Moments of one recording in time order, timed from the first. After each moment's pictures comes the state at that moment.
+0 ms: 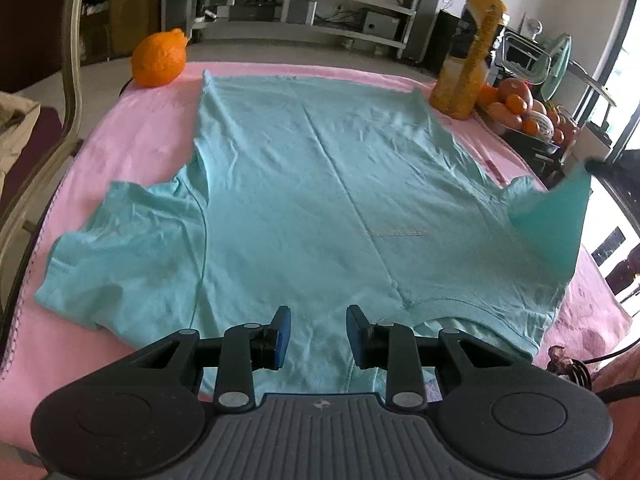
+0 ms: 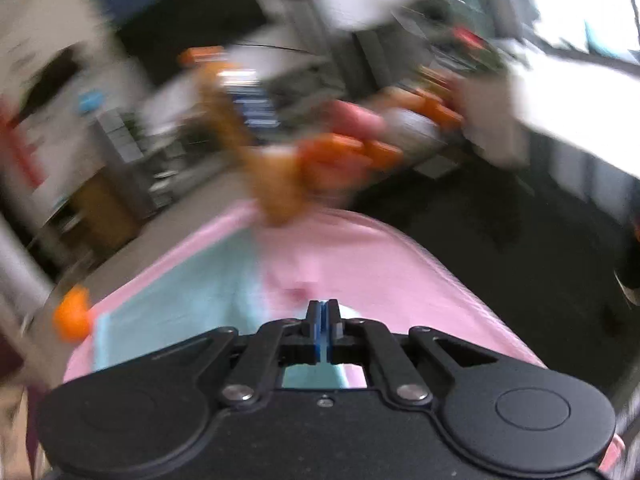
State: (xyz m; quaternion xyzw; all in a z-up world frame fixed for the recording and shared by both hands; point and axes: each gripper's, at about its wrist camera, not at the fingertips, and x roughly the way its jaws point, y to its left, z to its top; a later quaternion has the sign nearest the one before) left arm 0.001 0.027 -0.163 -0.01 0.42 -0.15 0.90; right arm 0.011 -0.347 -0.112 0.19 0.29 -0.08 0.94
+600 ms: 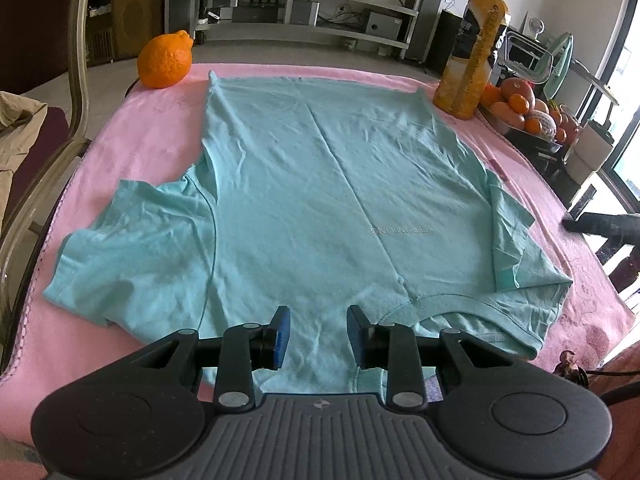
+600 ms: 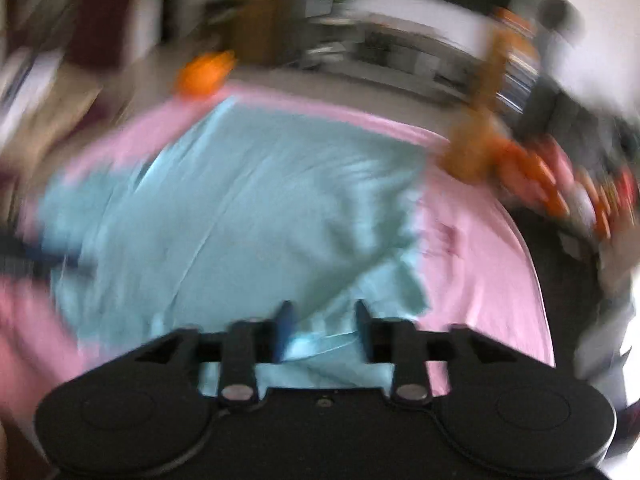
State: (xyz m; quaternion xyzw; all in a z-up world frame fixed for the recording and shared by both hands) left arm 0.000 0.031 -0.162 -0.01 0.42 -0.14 0.90; right arm 0.004 -0.274 -0.121 0.03 0.38 0.02 0.92
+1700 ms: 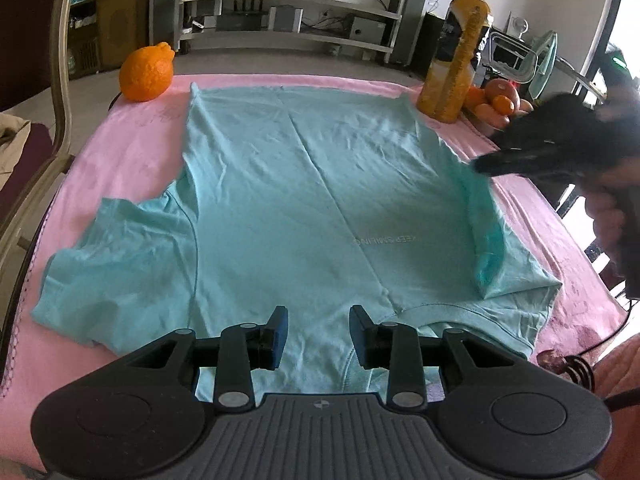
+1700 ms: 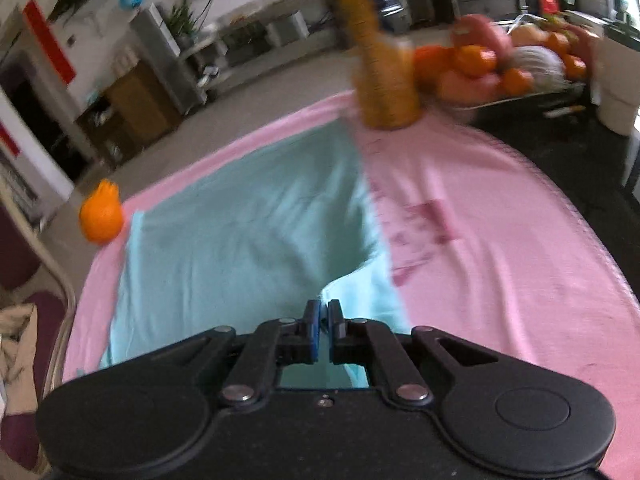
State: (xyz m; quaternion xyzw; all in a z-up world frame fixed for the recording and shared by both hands) left arm 0.005 0.025 -0.161 -0.01 0.41 -0.16 0.90; right arm 0.115 -0.267 -0.133 0.19 0.42 -0.03 0.89
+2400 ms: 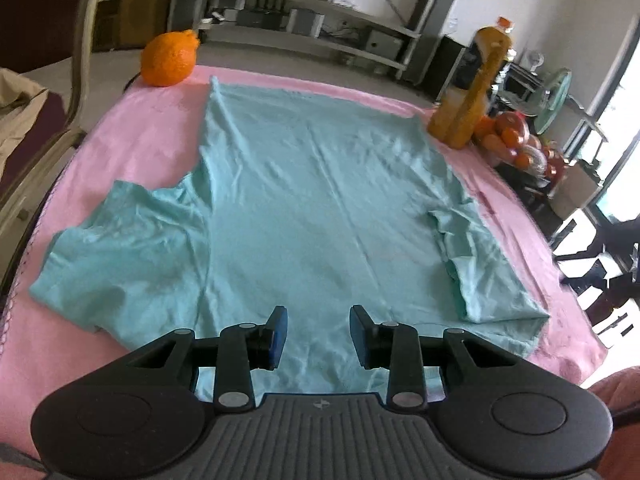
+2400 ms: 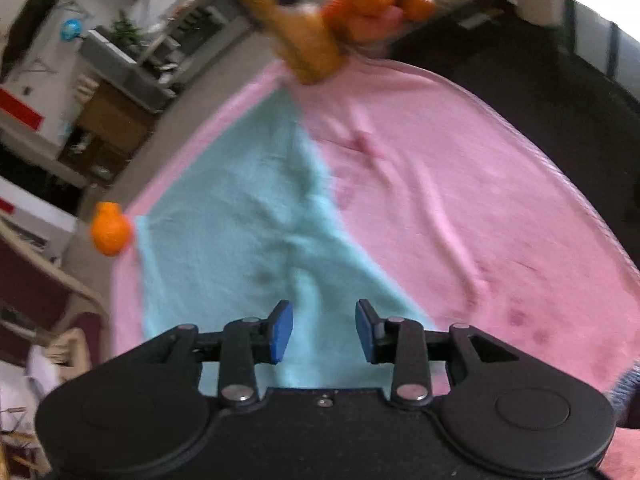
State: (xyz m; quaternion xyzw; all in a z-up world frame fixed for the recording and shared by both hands) left arm 0.008 0.044 -0.162 -0.06 0.42 -0.14 0.89; right arm 0.021 -0.361 -0.137 0.34 0.47 -0.08 0.81
